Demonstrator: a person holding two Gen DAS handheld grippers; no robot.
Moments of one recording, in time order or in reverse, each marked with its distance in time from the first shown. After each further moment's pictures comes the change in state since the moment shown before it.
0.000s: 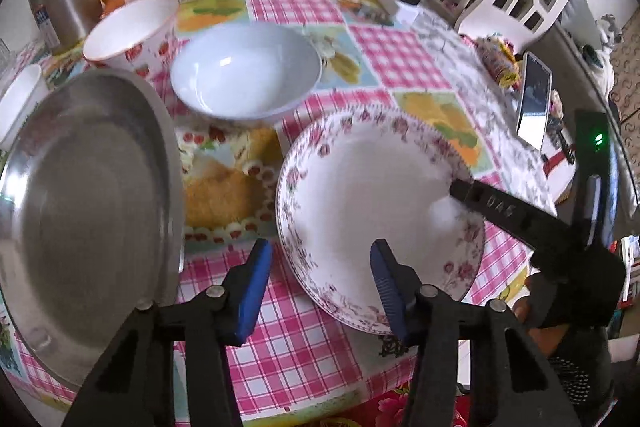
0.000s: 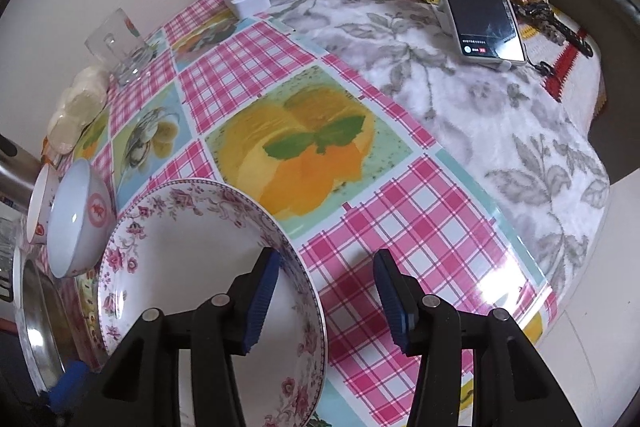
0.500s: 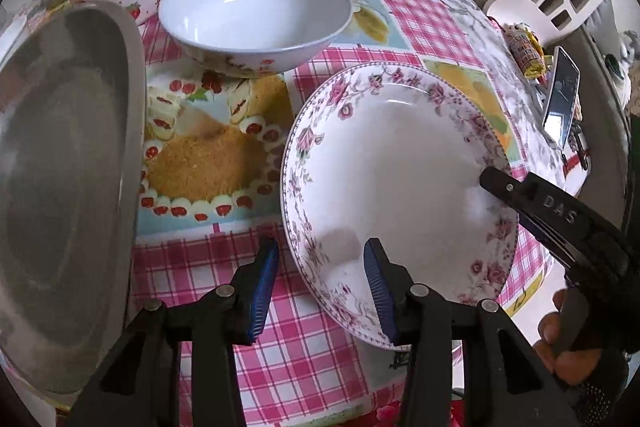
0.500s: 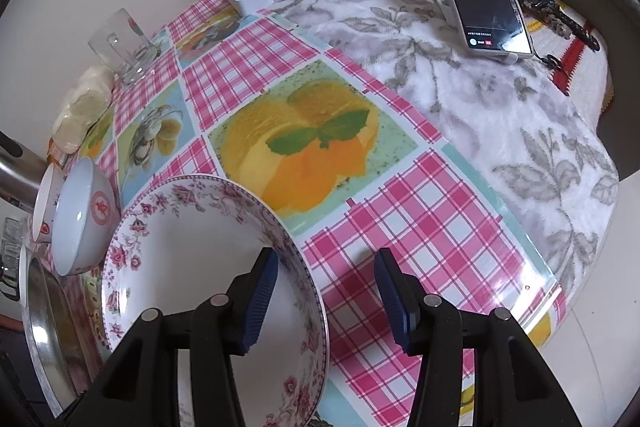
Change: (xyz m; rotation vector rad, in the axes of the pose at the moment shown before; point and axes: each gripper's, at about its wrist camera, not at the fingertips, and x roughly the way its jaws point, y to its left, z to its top) left arm 0.038 0.013 -0.005 -0.087 0.084 -0.012; right arm 0.003 -0.002 -0.003 0.002 0.006 0.035
